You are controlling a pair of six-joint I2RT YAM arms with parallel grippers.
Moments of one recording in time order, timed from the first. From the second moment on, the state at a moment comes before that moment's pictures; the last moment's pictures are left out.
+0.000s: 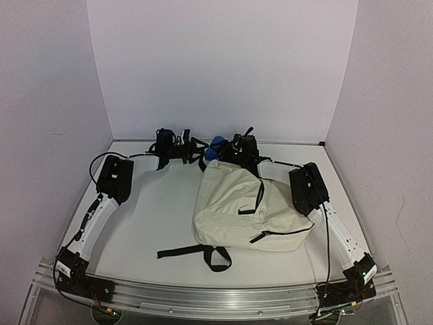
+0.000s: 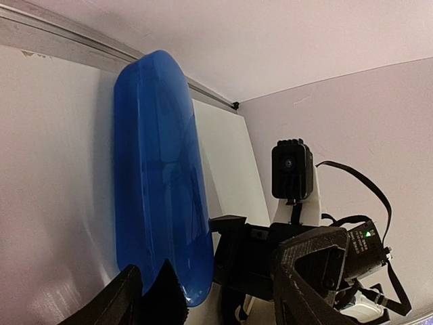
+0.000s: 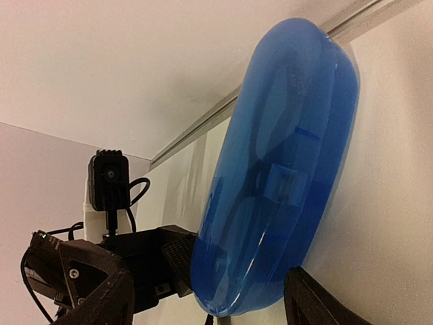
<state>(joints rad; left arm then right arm) -0.35 2.91 2.40 0.32 0.86 -1.03 0.51 2.90 2.40 0.24 -0.31 1.05</state>
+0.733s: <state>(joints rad) -0.37 2.77 2.10 0.45 0.86 -1.02 0.49 2.91 2.39 0.20 -0.47 1.00</state>
